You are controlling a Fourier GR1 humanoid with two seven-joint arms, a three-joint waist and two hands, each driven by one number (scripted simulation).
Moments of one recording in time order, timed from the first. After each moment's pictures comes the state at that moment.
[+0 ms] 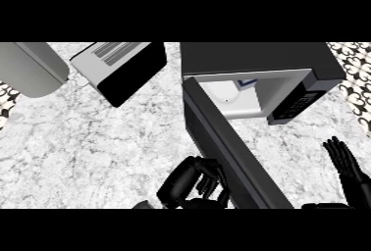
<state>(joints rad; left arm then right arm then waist) -0.21 0.00 -0.71 -1.35 -0.15 0.16 -0.15 0.05 -0.32 -0.22 -1.06 0.03 0.33 -0.89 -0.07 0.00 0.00</state>
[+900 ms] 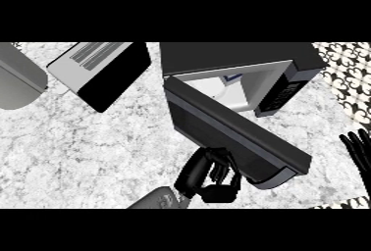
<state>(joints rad) -0.48 0.01 -0.94 -1.06 0.24 0.50 -0.34 0.18 -0.42 -0.14 -1.51 -0.26 0.48 -0.67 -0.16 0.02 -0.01</state>
